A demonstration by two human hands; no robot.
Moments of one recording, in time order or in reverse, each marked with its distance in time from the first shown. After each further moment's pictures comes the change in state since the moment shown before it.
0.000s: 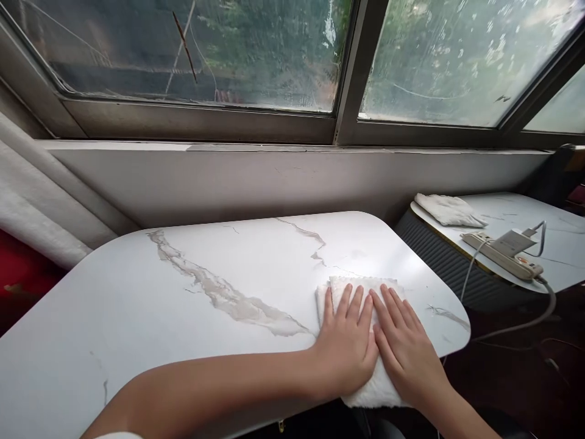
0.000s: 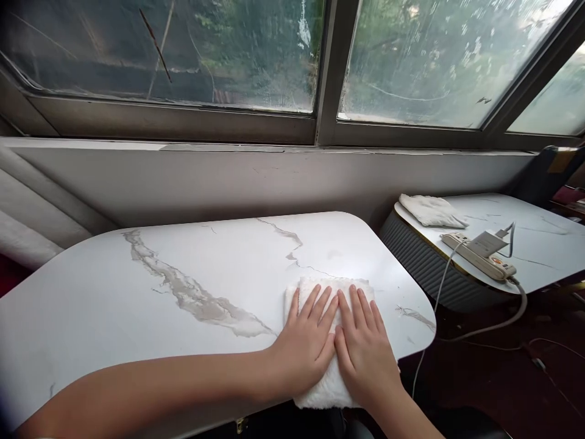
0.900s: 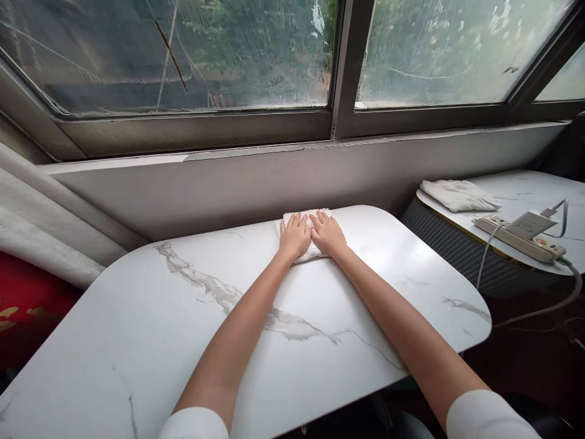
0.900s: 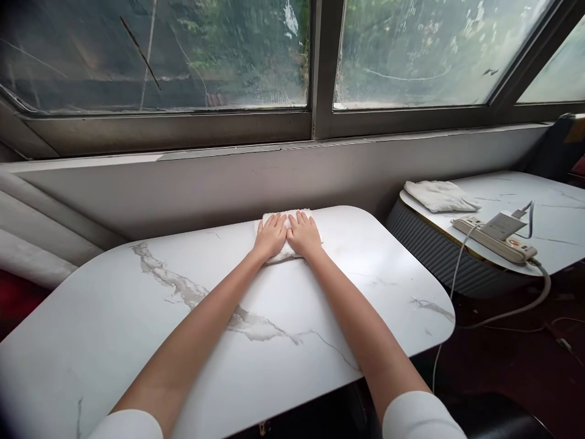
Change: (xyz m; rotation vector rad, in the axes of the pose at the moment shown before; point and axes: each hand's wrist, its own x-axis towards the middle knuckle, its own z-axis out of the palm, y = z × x) left_hand 0.105 -0.173 -0.065 0.148 0.249 -0.487; right_hand 0.242 -0.043 0.073 0.229 -0.231 0.104
